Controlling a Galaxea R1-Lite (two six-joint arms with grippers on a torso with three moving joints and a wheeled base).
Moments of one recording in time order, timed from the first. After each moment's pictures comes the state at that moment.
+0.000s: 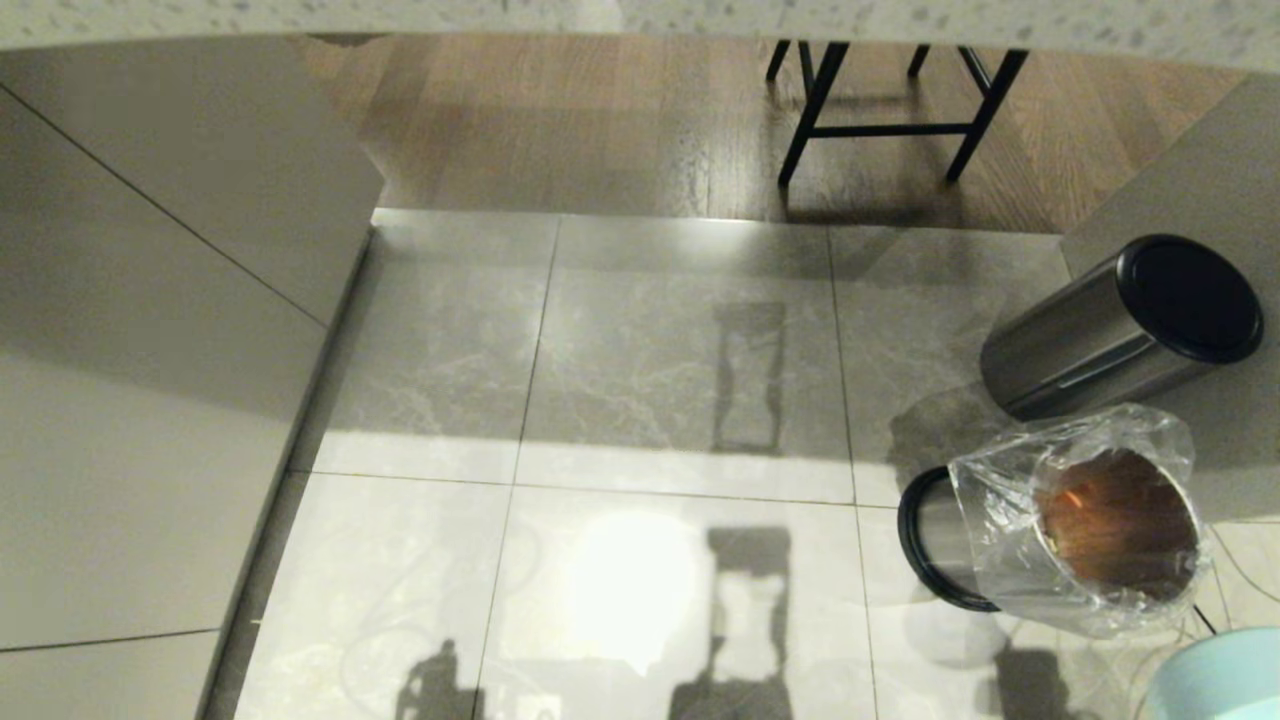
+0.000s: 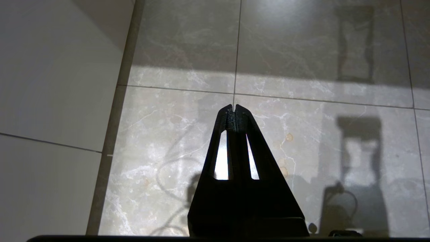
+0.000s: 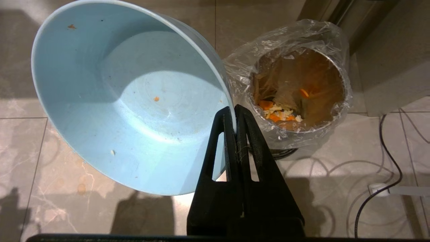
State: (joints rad) left arm 0.00 0.00 0.00 0.00 0.01 -0.03; right arm 0.00 0.00 0.00 -0.06 -0.03 0.07
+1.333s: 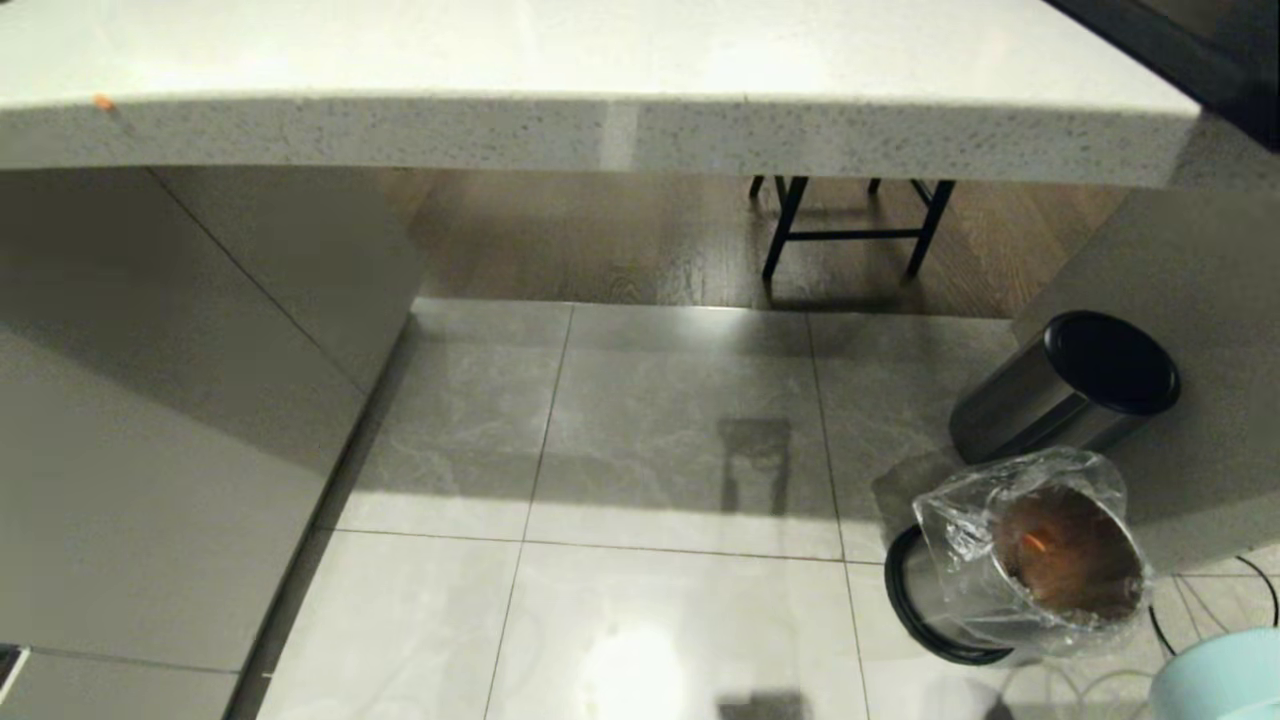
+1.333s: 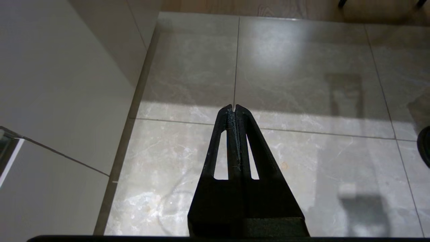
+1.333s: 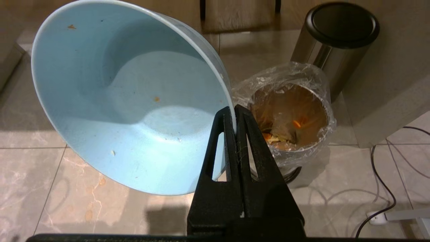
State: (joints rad) left arm 0.00 0.00 0.00 0.00 0.01 -0.03; right arm 0.00 0.00 0.00 -0.06 -0.03 0.07
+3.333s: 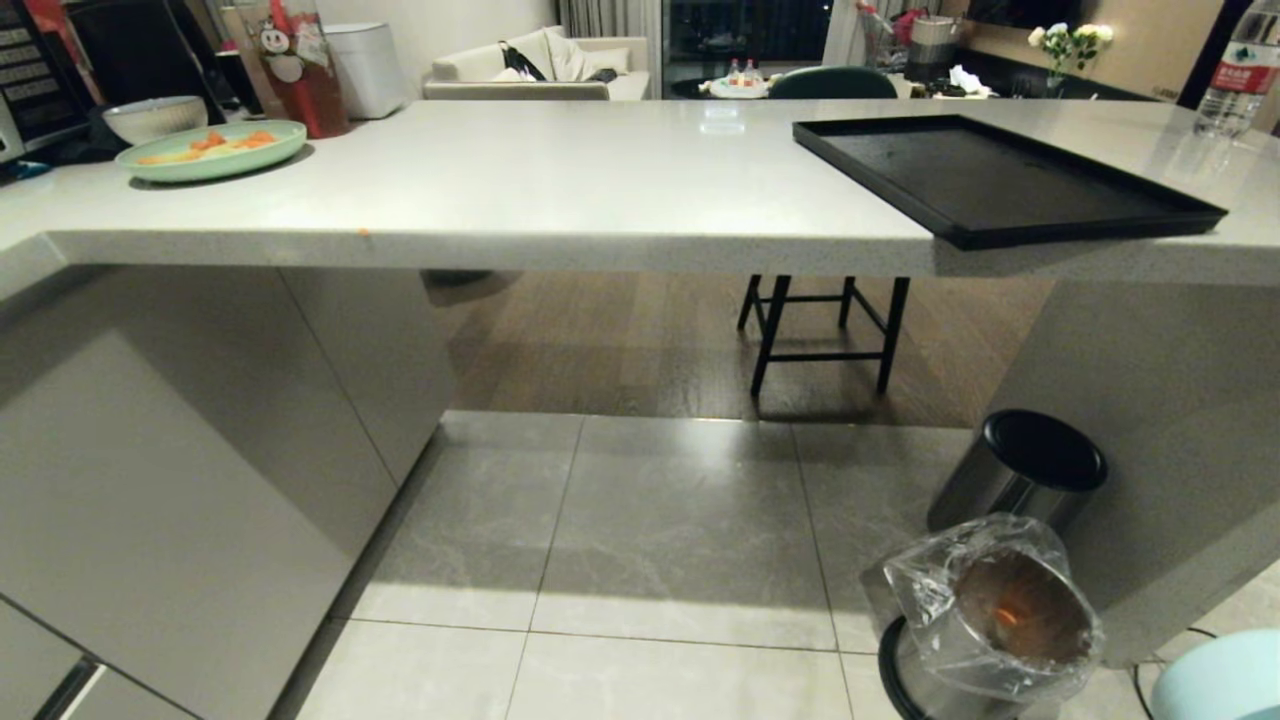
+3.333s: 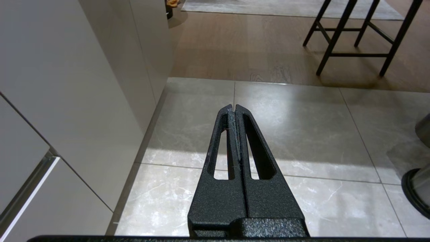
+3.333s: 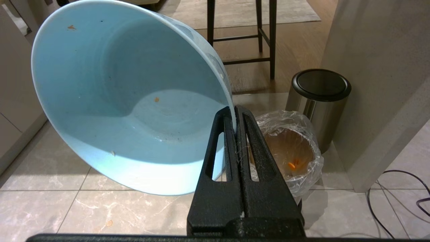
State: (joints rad) left arm 0.00 0.00 0.00 0.00 0.01 -0.03; right arm 0.00 0.00 0.00 -0.06 -0.03 0.07
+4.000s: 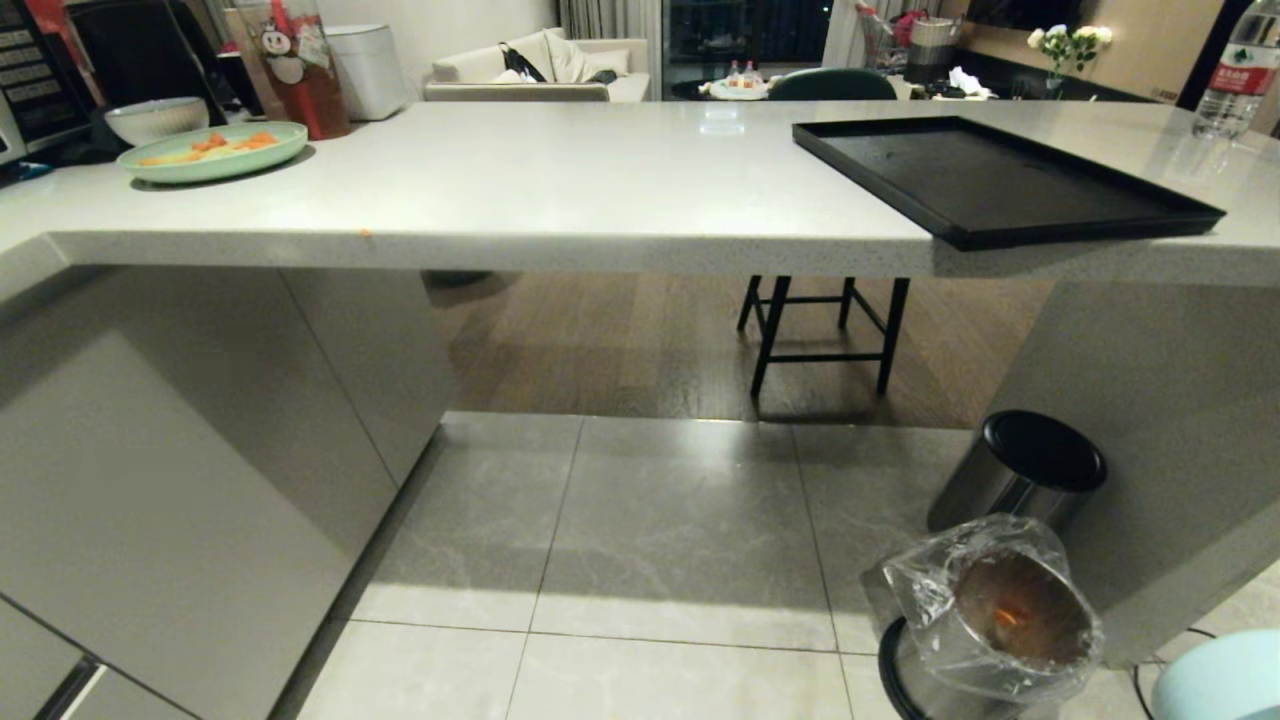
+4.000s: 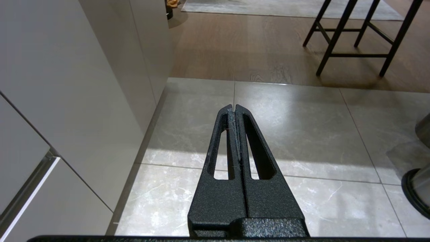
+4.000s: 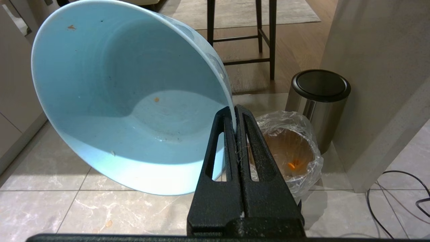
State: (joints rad) left arm 0.00 0.00 0.00 0.00 0.01 -0.03; right arm 0.00 0.00 0.00 -0.06 -0.03 0.06
